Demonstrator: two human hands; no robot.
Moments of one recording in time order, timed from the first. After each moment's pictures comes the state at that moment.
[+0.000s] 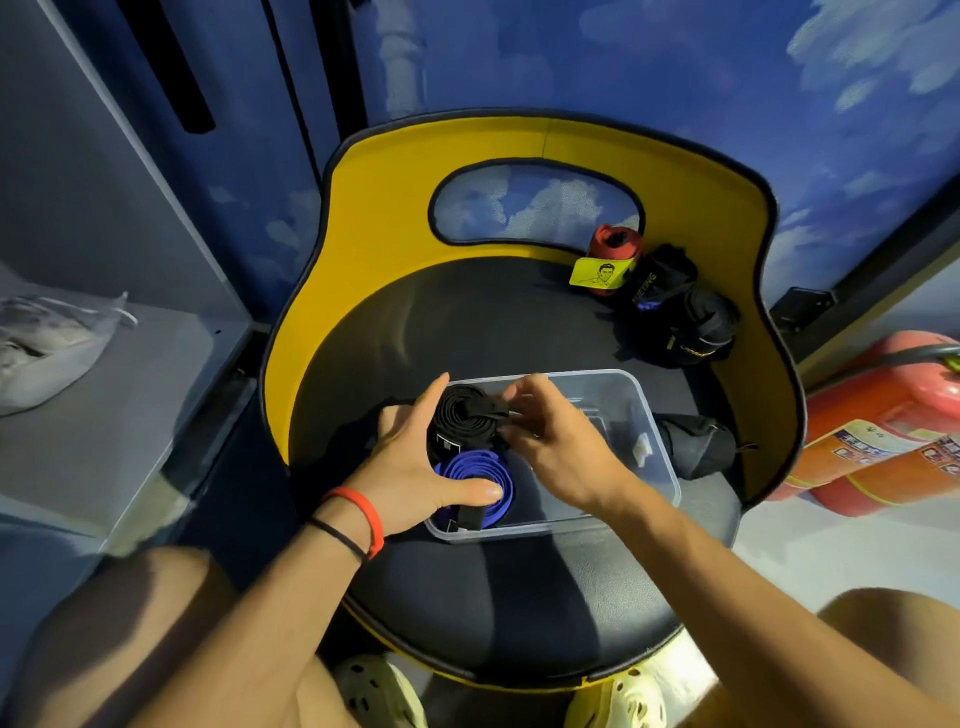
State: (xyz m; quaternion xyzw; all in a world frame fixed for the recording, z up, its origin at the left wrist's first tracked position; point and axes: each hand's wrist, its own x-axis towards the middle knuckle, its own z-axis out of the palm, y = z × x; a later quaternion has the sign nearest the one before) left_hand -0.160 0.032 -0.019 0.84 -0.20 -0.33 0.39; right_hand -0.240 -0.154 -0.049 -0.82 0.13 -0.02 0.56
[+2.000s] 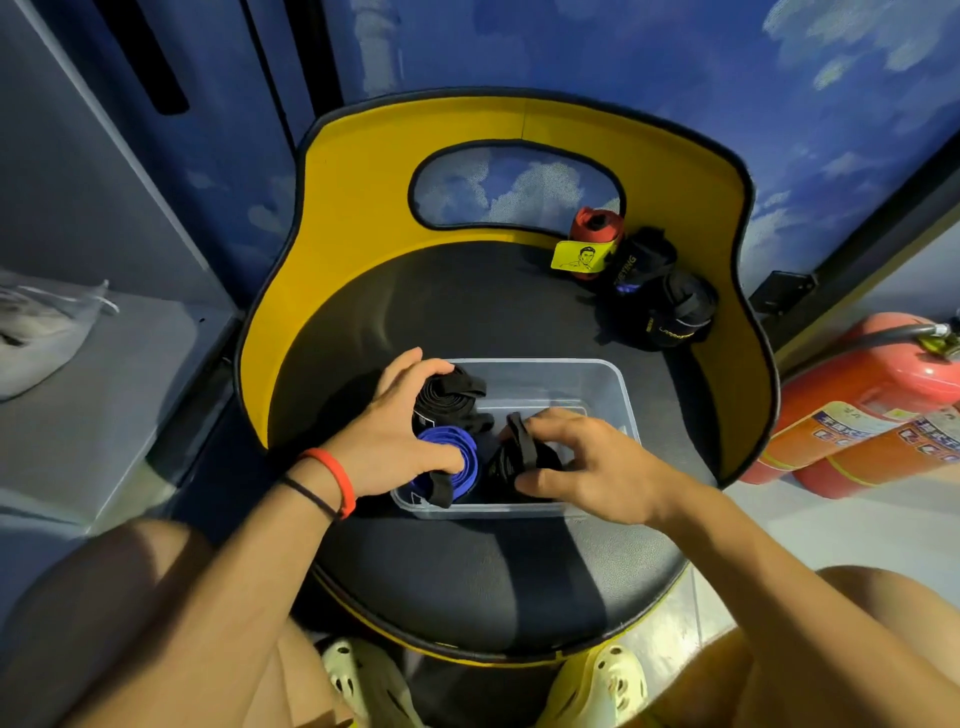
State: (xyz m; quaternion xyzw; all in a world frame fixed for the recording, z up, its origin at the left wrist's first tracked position) left_hand -0.154 0.023 -0.016 0.83 -0.27 -0.31 0.39; right_hand -0.292 -0.189 -0.019 -0.88 0.04 0.10 0.46
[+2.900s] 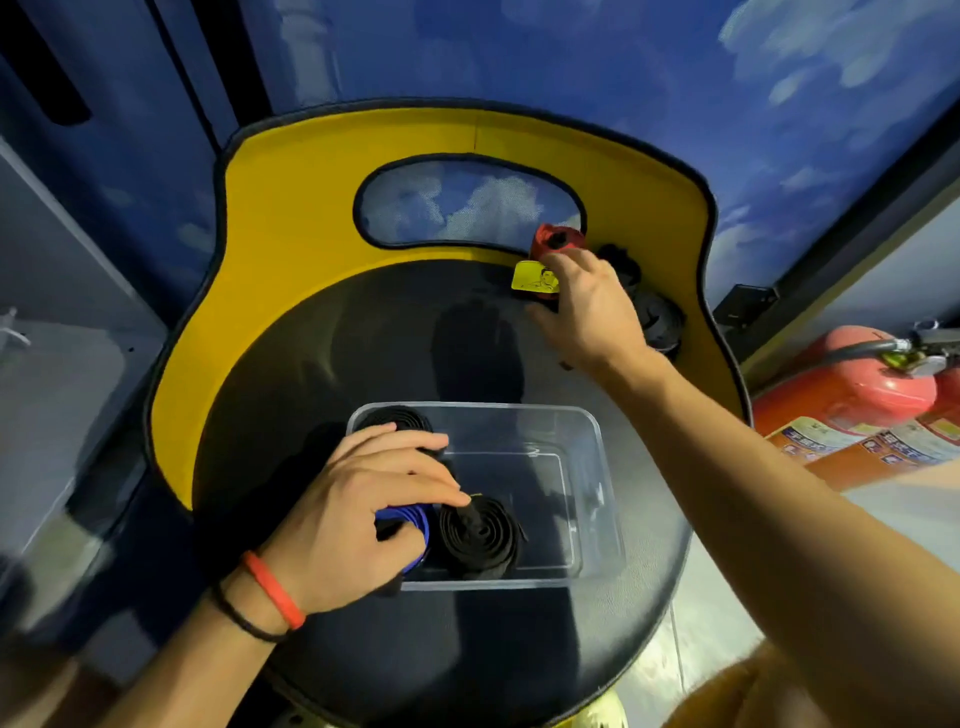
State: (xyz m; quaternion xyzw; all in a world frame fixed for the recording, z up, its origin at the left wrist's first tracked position) left_hand -0.160 0.017 -0.036 0.76 -0.53 -0.11 0.36; right_hand -0.168 -0.290 -0.003 -0.96 0.21 -0.14 0.12
